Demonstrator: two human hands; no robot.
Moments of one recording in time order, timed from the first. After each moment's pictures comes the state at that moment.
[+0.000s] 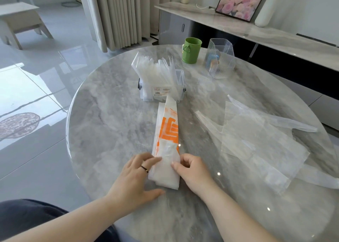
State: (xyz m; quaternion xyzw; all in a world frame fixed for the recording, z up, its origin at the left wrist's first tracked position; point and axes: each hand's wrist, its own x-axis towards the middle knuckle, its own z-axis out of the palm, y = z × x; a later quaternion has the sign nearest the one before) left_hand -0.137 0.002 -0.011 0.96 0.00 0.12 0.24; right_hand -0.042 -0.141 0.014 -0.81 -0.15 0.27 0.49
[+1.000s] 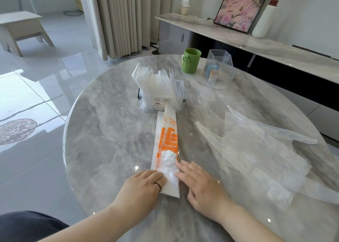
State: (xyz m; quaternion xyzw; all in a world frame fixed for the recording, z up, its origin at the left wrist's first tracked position) left_hand -0.112 -0.004 -0.016 0.98 -0.09 0.18 0.06; right_hand -0.013 -0.176 -0.018 -0.82 -0.54 -0.09 0.16
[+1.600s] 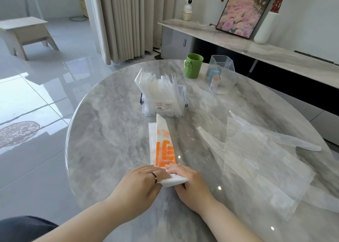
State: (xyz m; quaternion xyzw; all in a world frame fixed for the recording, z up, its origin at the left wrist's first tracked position) left_hand -0.113 0.009 0.021 0.95 -0.07 0.12 0.30; right_hand -0.014 -0.136 -0.019 -0.81 -0.43 0.08 0.39
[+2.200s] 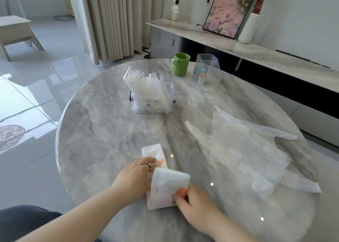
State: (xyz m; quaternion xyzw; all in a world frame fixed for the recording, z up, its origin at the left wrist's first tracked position) left_hand -0.097 -0.006 0.017 0.97 0.06 -0.08 0.24; right_hand -0.061 -0.186 0.020 -0.85 -0.31 0.24 0.36
